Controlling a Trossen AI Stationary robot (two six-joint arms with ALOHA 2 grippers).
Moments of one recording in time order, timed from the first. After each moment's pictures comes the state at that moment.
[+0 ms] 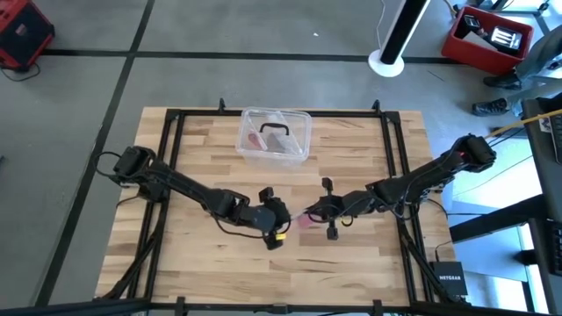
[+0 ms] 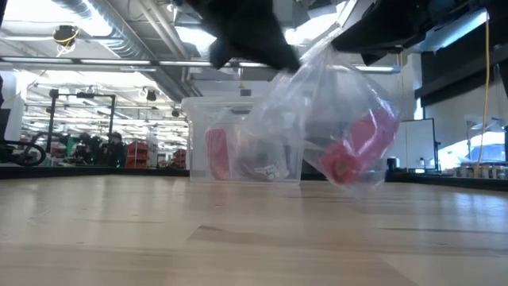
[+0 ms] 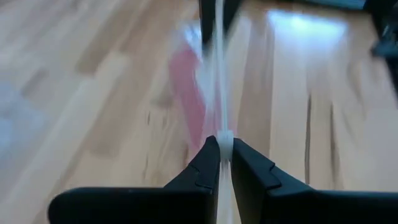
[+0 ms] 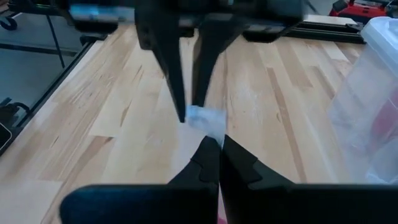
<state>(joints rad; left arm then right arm) -0.37 1.76 1.24 -0.19 -0.40 -0.41 0.37 1.29 0.66 0.21 0.29 0.08</state>
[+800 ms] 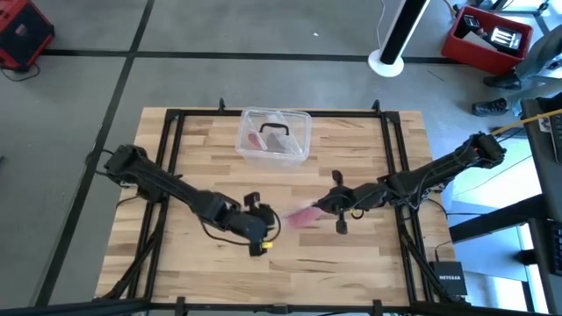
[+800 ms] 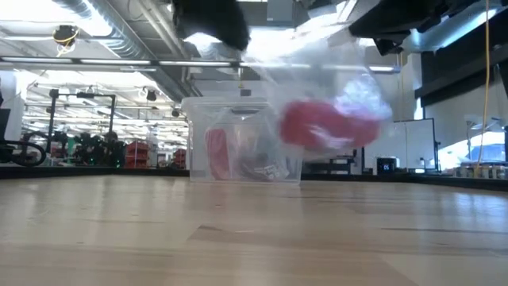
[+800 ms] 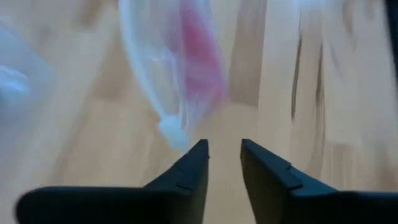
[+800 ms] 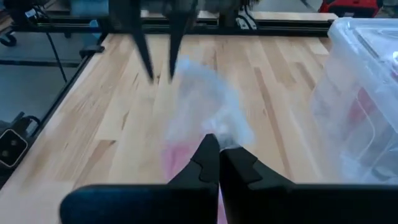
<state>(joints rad) -0.42 1.68 1.29 -0.50 -0.39 -0.47 0.37 1.13 0.66 0.04 0.30 0.15</state>
